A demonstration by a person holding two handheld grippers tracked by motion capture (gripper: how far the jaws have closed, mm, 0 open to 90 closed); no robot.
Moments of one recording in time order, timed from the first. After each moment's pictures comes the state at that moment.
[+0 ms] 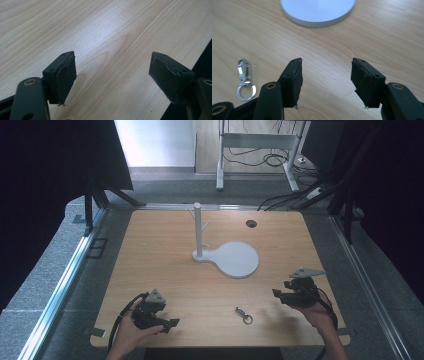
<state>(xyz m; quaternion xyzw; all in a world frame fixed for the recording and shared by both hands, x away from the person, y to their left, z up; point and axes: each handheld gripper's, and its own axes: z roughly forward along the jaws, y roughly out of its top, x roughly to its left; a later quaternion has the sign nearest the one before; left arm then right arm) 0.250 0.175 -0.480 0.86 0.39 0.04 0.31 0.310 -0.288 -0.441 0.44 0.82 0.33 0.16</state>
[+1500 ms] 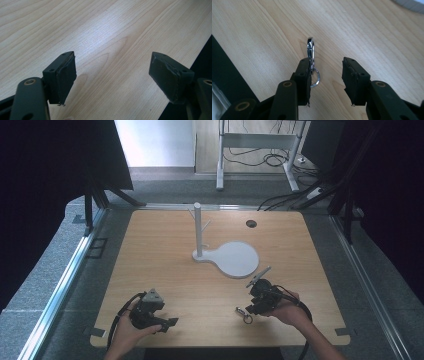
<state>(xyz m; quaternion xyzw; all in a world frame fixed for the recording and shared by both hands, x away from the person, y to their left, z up) 0.249 0.180 -0.476 0.86 0.39 0.04 0.32 0.312 -0.188 -0.445 0.32 0.93 0.18 0.02</state>
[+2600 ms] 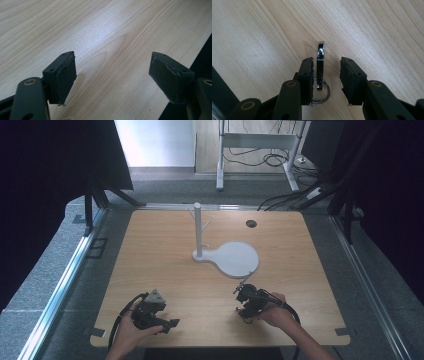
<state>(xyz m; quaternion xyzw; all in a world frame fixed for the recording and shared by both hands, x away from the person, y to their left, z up) 0.250 0.176 -0.479 0.86 0.39 0.04 0.32 0.314 -0.155 -0.472 0.30 0.95 0.12 0.02</state>
